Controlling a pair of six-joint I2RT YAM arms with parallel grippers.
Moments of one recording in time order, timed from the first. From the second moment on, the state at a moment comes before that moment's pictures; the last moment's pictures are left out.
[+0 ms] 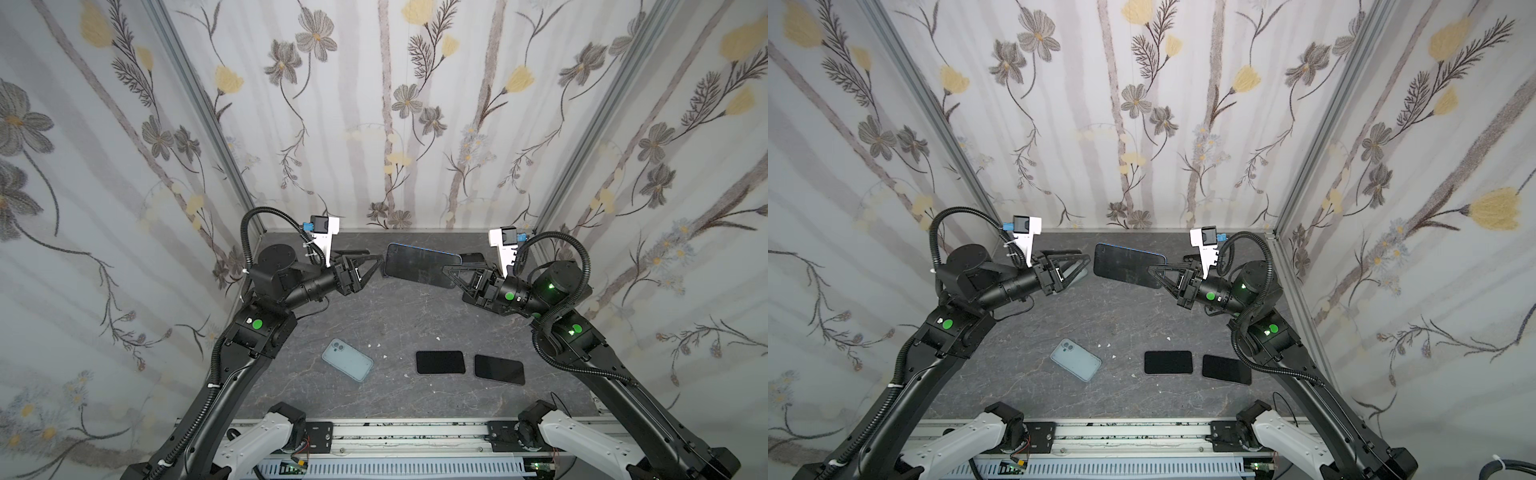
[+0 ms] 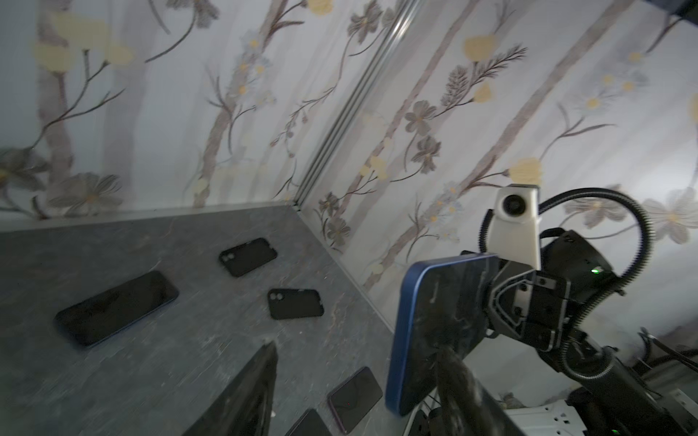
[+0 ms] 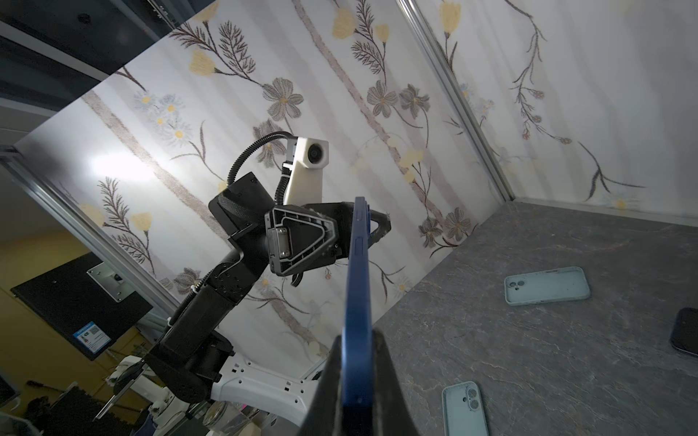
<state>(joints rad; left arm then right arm) -0.43 0.97 1.19 -0.36 0.51 -0.56 0.54 0.94 1.03 0.04 -0.66 0.72</state>
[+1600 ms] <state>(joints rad) -0.67 1.36 0.56 -0.26 0.36 -0.93 0.52 0.92 0.86 -0.25 -0.36 0.58</state>
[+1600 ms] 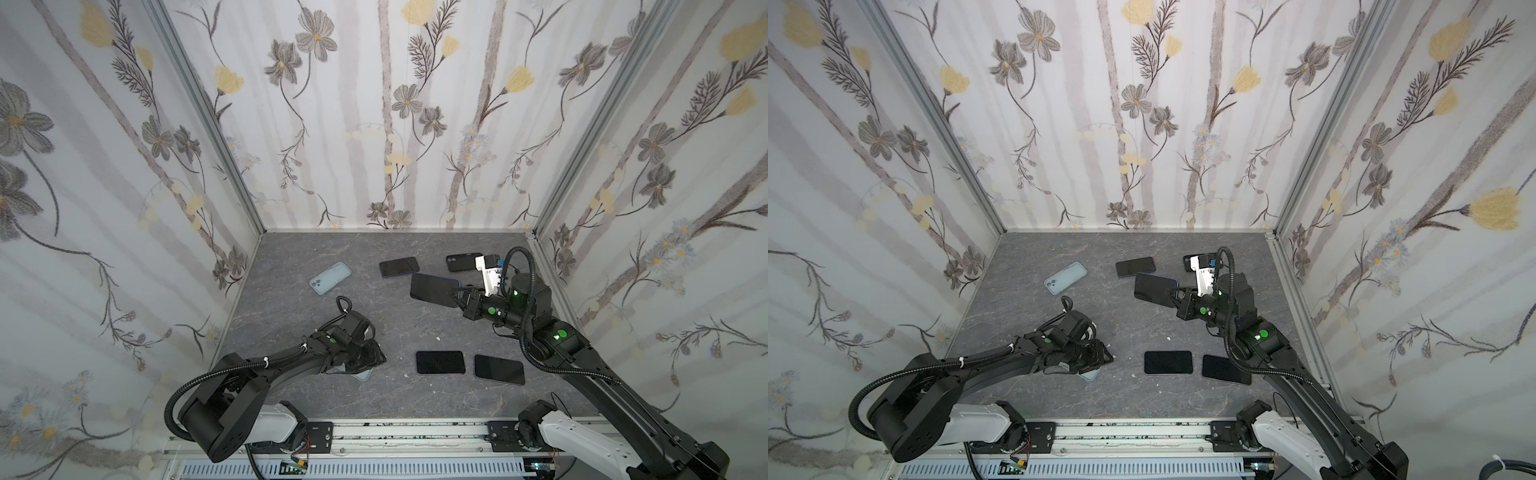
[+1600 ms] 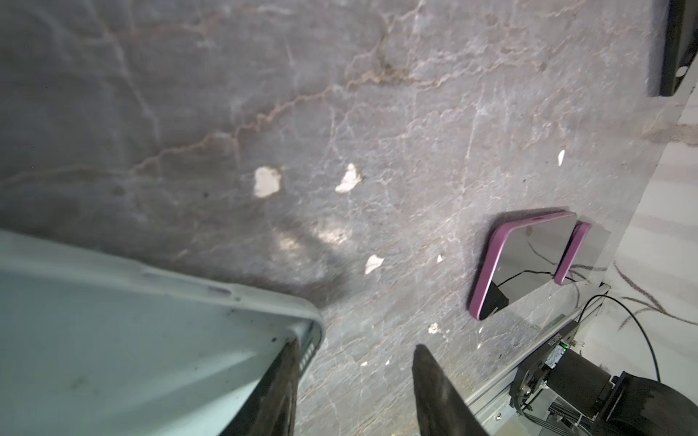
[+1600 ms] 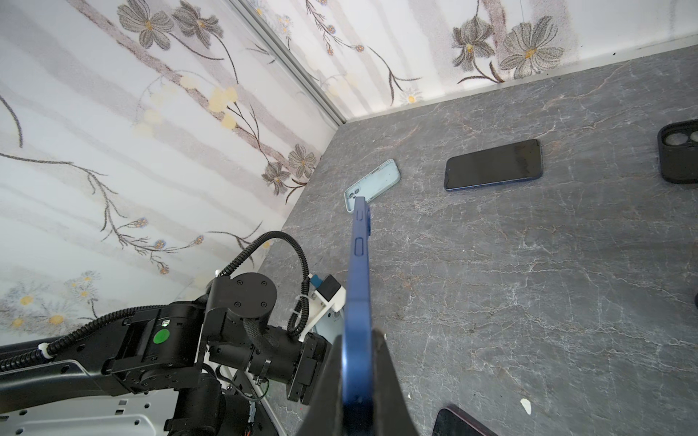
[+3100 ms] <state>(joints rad) -0.43 1.29 0.86 -0.27 0.27 -0.79 0.56 1.06 1.06 -0.43 -0.32 0.59</state>
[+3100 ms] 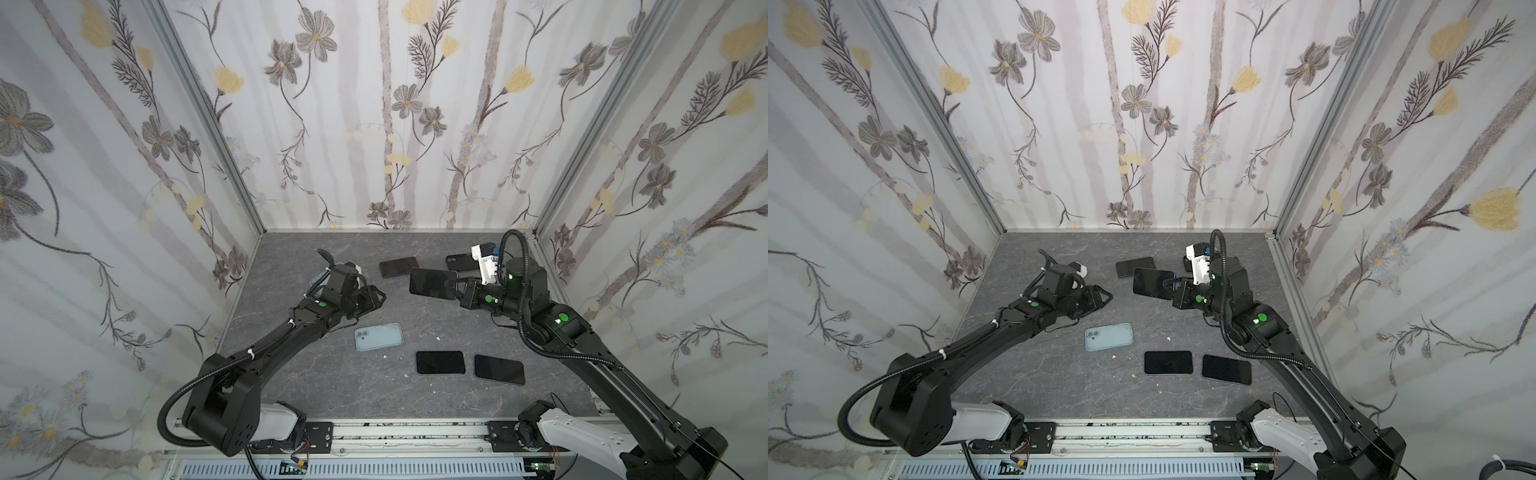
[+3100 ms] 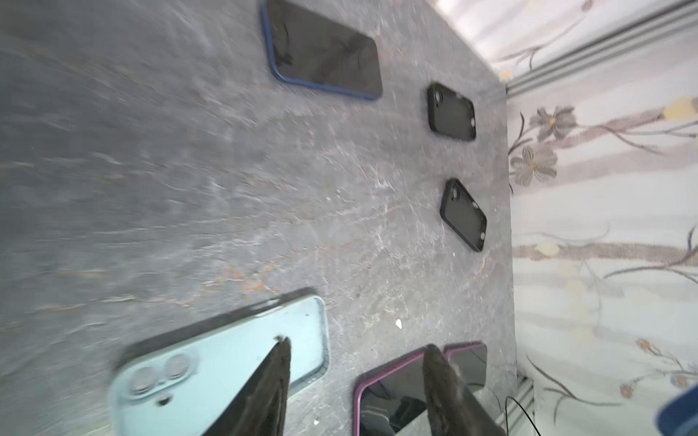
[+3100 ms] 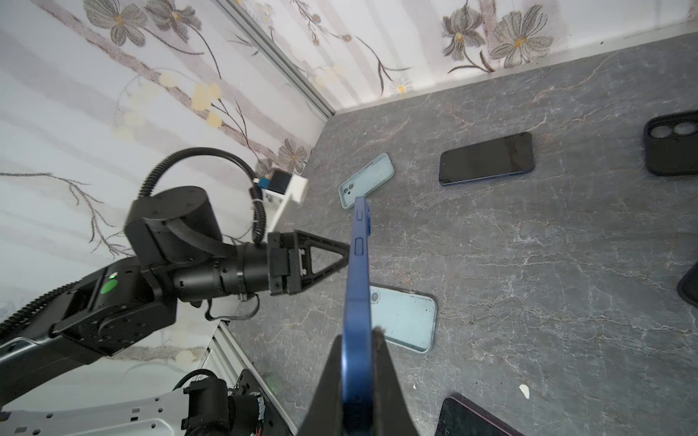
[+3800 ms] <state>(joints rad) -0.24 1.13 0.54 -0.28 0.41 -0.74 0.71 1.48 1.00 -0.22 -0.46 0.76</state>
